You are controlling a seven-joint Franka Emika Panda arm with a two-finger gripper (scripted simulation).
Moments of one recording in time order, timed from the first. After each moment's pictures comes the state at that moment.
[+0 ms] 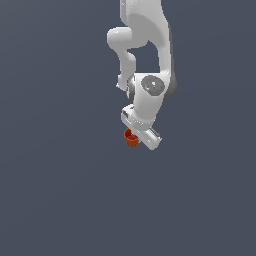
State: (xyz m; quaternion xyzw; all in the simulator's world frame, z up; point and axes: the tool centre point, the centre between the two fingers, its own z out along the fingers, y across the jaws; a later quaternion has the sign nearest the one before) arm -0.034 0.040 0.113 0.91 -0.41 0.00 0.06
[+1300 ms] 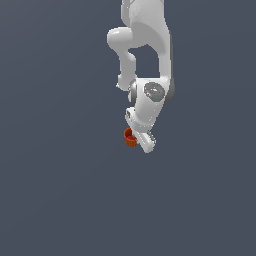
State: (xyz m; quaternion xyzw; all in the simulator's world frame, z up) arm -0.047 0.039 0.087 0.85 -0.52 0.01 0.08
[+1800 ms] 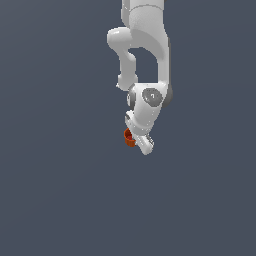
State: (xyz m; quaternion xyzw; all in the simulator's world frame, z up) arm -0.049 0.036 0.066 0.85 -0.52 0.01 0.08
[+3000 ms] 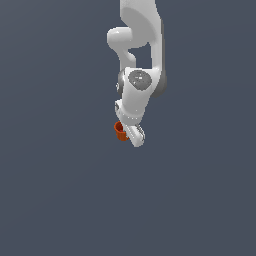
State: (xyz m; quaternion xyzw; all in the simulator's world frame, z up) arm -0.053 -0.006 0.122 0.85 -0.52 0.01 0.08
